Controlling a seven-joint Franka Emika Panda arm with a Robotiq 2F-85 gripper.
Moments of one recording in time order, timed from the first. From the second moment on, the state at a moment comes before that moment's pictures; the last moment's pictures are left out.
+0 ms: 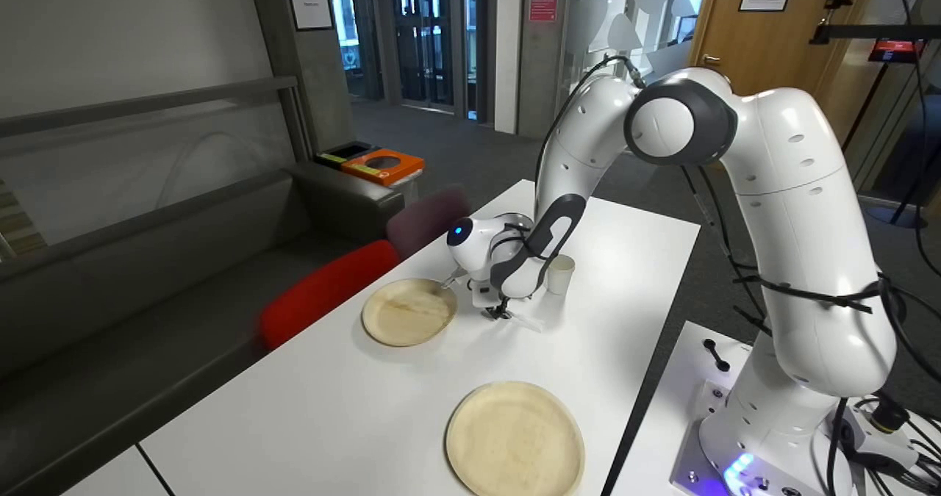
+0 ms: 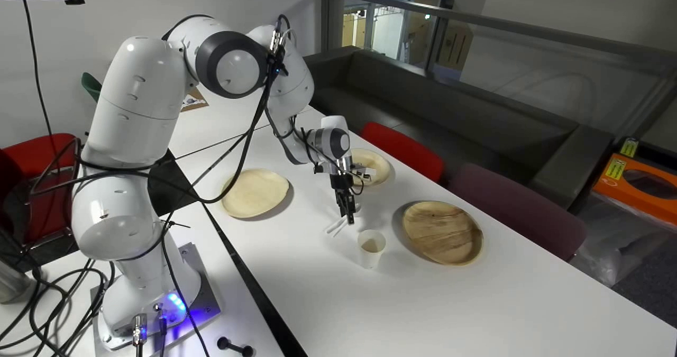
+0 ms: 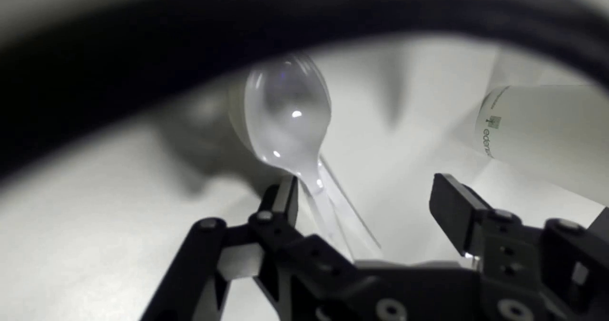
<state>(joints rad) -0.03 0.57 0.04 -2.07 -0.76 2.32 -2.18</state>
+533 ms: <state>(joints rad) -0.03 0.57 0.04 -2.06 -0.75 2.32 -2.18</state>
